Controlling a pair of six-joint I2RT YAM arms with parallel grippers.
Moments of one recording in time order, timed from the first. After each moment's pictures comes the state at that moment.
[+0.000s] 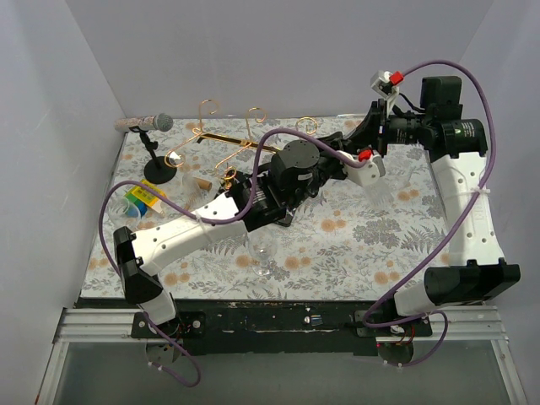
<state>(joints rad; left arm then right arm) -1.16 1.66 1.78 -0.13 -0.37 0.92 0.11 1.46 1.84 -0.99 -1.24 -0.34</state>
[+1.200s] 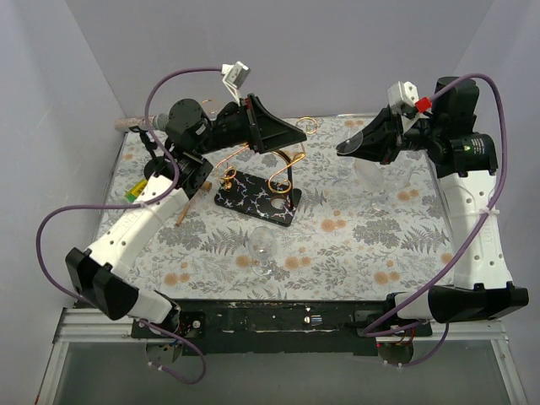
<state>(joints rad) -0.58 1.40 1.52 0.23 0.78 -0.98 0.11 1.34 1.77 -0.82 -1.48 -0.57</state>
